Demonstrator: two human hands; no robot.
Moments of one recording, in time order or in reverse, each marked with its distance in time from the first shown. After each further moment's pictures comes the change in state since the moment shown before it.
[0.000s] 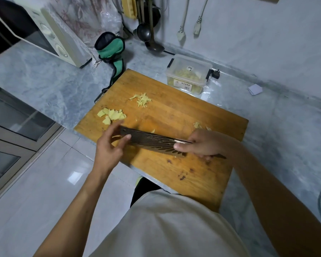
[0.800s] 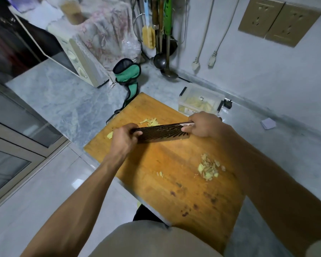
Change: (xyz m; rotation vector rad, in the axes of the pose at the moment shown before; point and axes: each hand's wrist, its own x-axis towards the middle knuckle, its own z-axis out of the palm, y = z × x) left_hand 0.113 0.030 0.015 0.387 0.007 -0.145; right_hand 0.113 -0.021 -0.114 -0.594 0.339 -0.001
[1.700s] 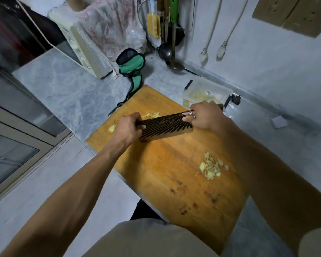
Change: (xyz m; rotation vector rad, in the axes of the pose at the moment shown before) left_hand 0.014 0.014 0.001 0.224 -0.084 0.011; right_hand 0.033 0.010 0.010 -0.085 0.131 -0.062
